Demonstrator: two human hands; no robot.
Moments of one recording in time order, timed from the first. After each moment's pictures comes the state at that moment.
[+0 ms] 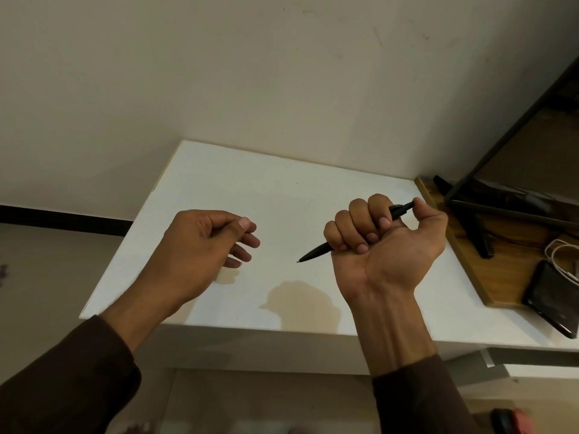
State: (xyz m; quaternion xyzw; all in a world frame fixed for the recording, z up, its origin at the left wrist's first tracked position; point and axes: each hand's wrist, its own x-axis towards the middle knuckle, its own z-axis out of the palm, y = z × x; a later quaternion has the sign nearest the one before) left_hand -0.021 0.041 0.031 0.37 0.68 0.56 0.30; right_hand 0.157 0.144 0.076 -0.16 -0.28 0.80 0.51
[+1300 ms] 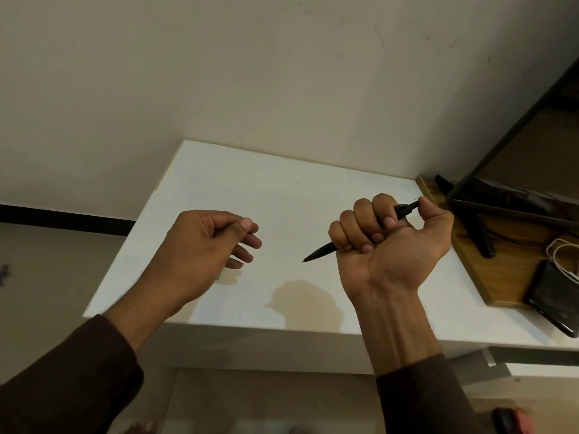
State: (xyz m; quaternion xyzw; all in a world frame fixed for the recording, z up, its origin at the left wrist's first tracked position) left_hand -0.023 0.039 0.029 0.38 0.68 0.55 0.30; right_hand 0.159 0.144 0.077 -0.16 -0.29 0.79 0.52
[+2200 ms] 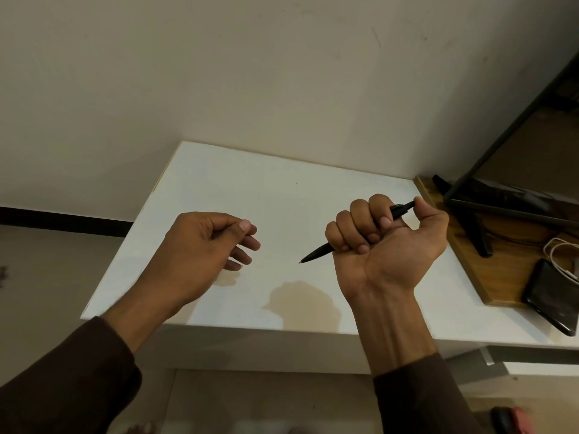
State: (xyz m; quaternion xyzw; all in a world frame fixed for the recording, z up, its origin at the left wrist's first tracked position) left_hand -0.021 0.039 0.029 0.37 0.68 0.55 0.31; right_hand 0.158 0.143 0.077 -0.16 -0.28 0.79 0.51
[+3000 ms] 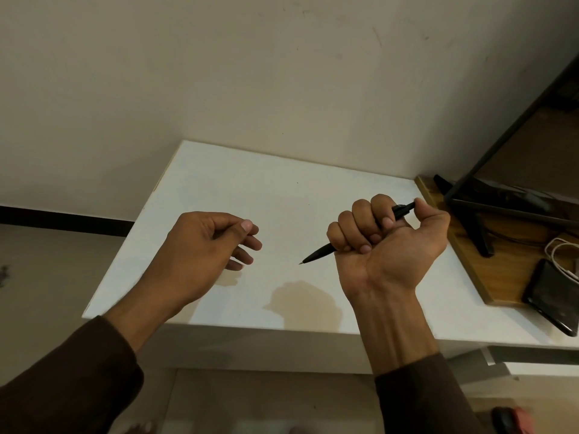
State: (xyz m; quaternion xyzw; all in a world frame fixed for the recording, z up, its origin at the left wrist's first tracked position) left_hand -0.021 0.039 0.030 0.39 0.68 0.55 0.30; right_hand 0.159 0.144 0.076 -0.16 -0.29 0.79 0.52
